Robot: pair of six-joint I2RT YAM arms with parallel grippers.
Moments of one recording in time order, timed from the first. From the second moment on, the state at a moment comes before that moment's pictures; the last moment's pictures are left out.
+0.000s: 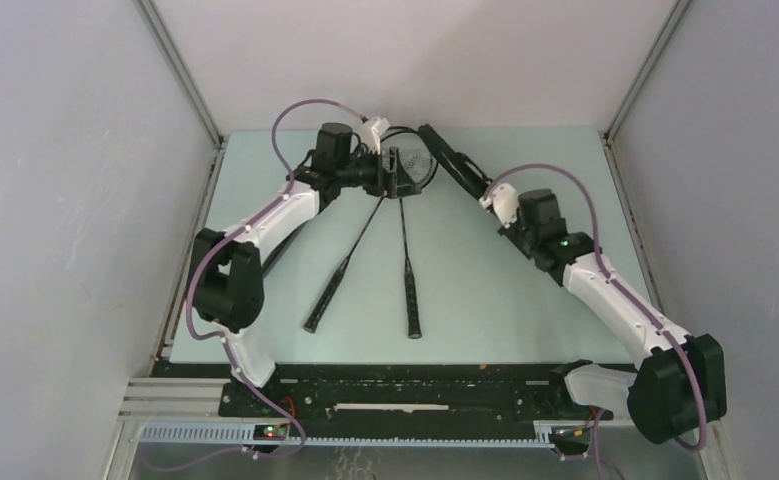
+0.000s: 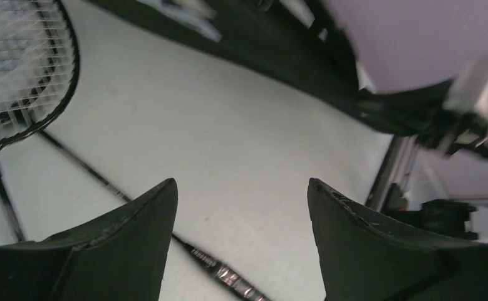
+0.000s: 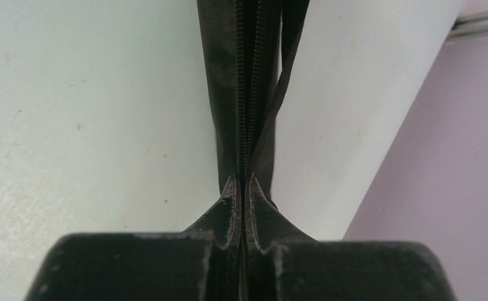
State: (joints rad) left arm -0.40 1.78 1.41 -0.15 0.64 -0.29; right arm 0.29 1.20 0.91 -0.45 0.18 -0.54
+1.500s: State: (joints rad) left arm -0.57 1.92 1.31 0.08 0.48 -0.62; right arm 0.54 1.21 0.86 -0.44 0.01 -0.24
